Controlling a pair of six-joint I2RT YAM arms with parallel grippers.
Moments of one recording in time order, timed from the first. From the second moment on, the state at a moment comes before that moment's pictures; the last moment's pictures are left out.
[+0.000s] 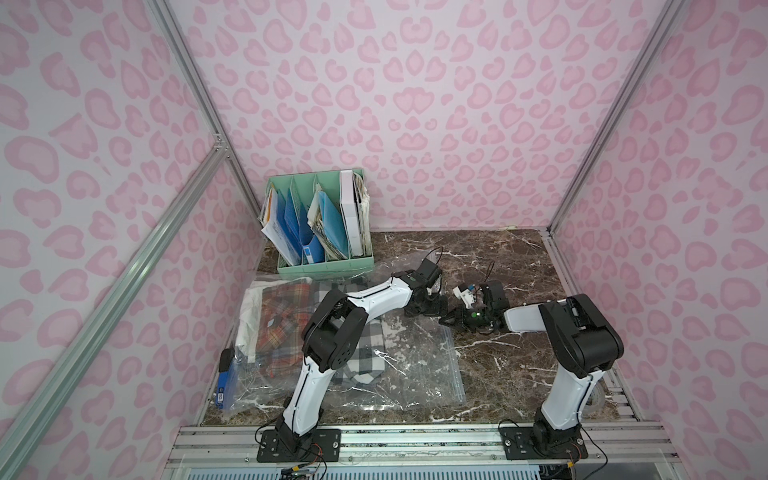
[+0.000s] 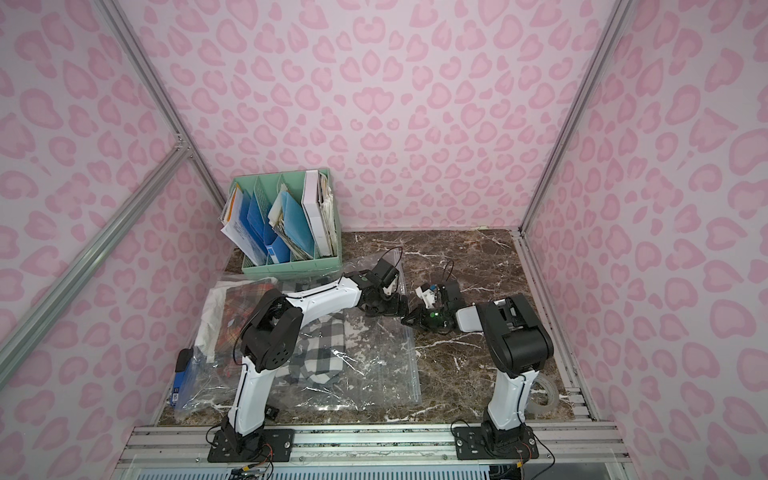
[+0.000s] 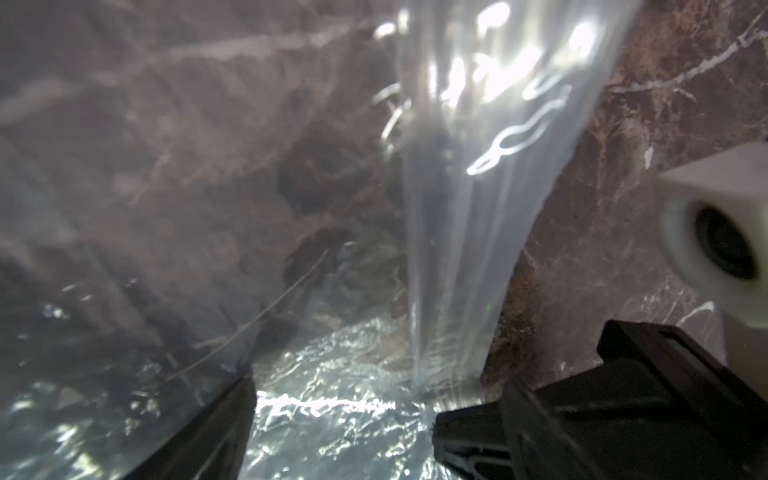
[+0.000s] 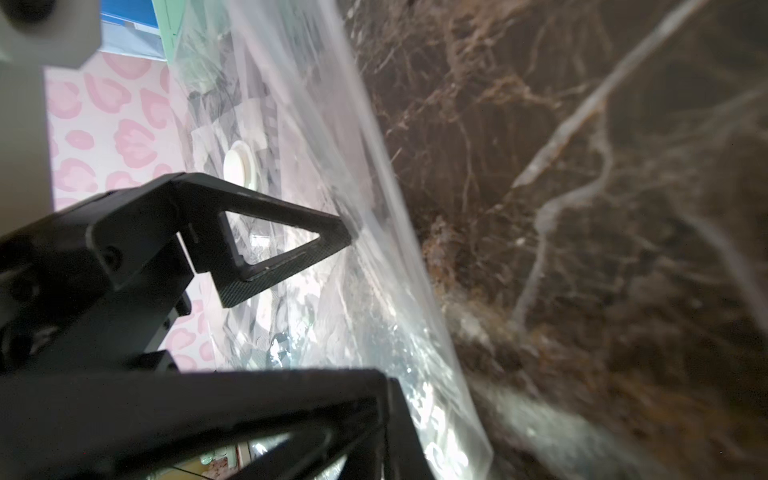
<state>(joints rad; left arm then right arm) -0.74 2.17 1.63 -0.59 0.16 -0.65 0.32 1.86 0.76 0.21 -0.86 0.58</state>
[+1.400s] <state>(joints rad) -0.73 2.15 1.41 -0.30 0.07 -0.59 0.10 1.87 0.86 -0.10 -0.86 0.47</state>
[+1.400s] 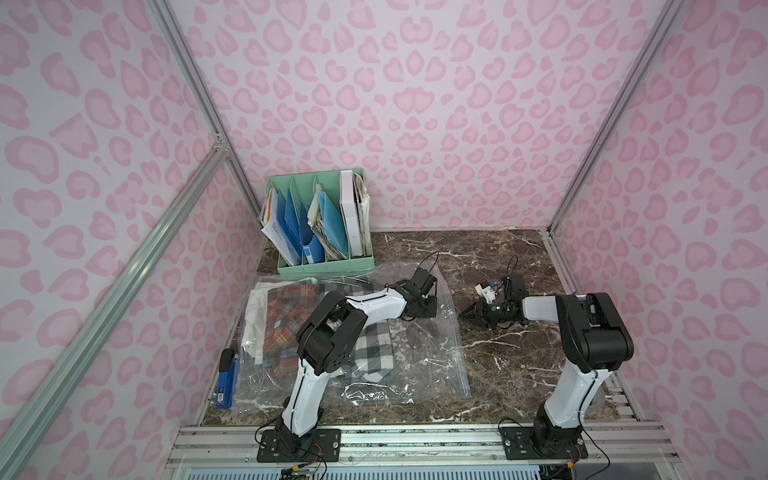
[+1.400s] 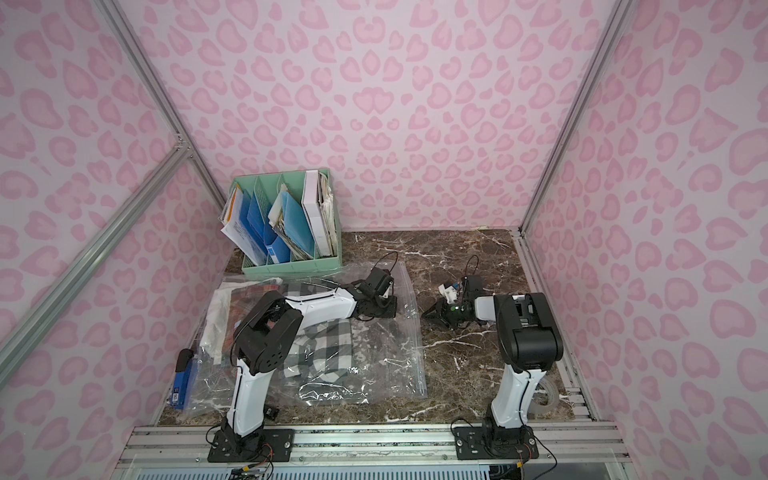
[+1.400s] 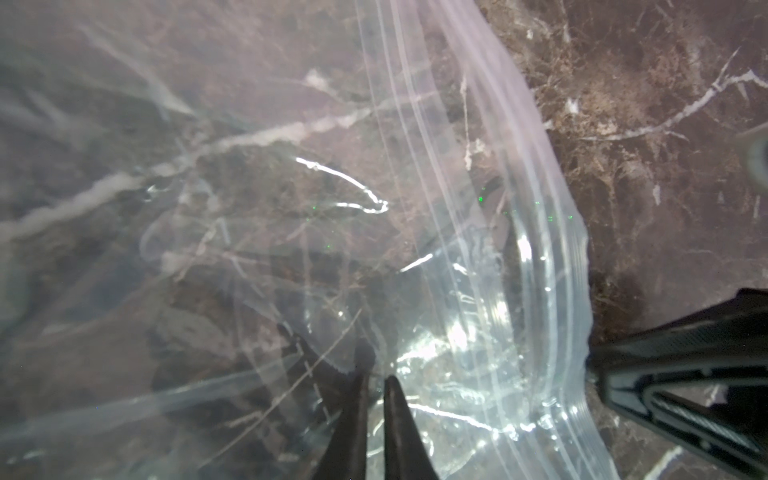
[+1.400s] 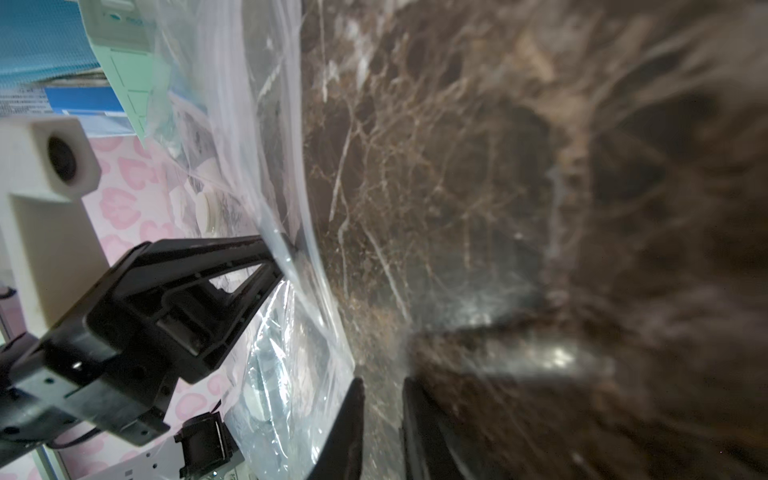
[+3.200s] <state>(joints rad) -0.70 2.20 1.86 -0.76 0.17 -0.66 0.35 1.88 0.90 0.06 -0.97 0.50</state>
